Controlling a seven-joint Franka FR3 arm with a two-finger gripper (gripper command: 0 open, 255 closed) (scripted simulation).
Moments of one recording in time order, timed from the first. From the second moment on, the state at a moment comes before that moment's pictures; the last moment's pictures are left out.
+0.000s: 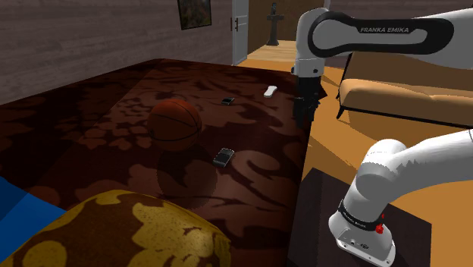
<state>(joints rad) -0.02 -0.79 -0.04 -2.44 0.10 1.44 -0.06</state>
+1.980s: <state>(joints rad) -0.13 0.10 0.33 -2.09 0.21 2.12 1.15</state>
